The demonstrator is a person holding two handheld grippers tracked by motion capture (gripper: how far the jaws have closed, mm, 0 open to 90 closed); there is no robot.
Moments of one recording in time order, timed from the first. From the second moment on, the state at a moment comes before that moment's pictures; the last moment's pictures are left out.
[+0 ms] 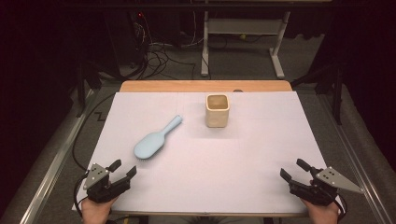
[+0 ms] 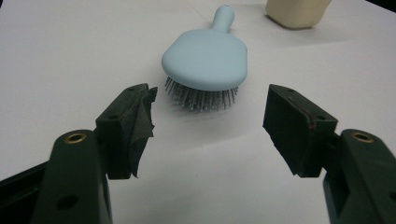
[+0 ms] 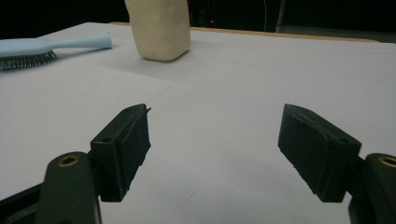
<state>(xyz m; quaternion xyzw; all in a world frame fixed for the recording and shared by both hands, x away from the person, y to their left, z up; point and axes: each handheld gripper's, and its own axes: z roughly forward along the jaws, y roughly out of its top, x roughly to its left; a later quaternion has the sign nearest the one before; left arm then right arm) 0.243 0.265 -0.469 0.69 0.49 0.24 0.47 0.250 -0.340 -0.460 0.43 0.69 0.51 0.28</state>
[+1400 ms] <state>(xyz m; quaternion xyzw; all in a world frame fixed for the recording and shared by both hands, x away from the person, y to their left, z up) 0.242 0.259 -0.462 0.69 0.50 0.23 0.47 0.249 -0.338 -0.460 0.42 0.70 0.51 0.28</state>
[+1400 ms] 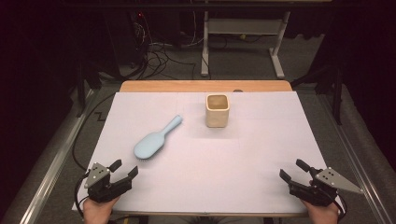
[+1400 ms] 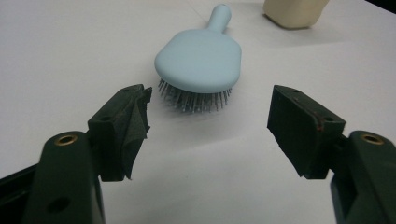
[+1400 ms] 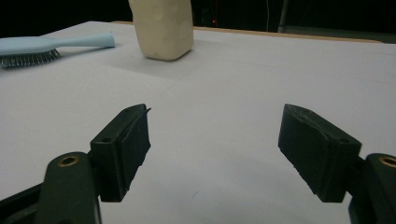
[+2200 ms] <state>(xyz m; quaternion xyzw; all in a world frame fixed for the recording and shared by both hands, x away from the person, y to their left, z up) 0.251 0.246 -0.453 0.70 0.48 0.23 0.48 0.250 -0.335 -0.461 0.42 0.70 0.51 0.28</state>
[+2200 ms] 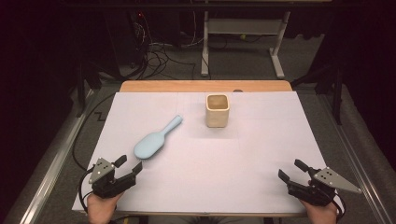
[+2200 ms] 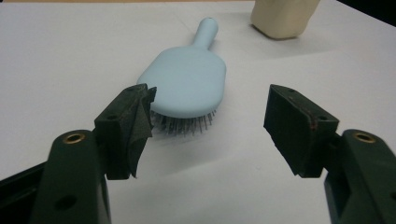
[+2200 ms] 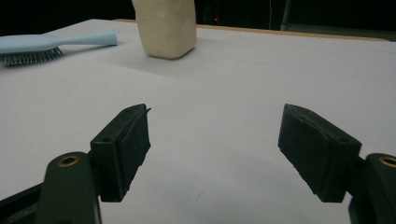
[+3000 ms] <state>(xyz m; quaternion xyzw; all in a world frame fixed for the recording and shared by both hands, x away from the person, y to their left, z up) 0.274 0.214 -0.451 0.72 0.45 0.21 0.48 0.250 -0.334 -0.461 0.42 0.70 0.51 0.28</state>
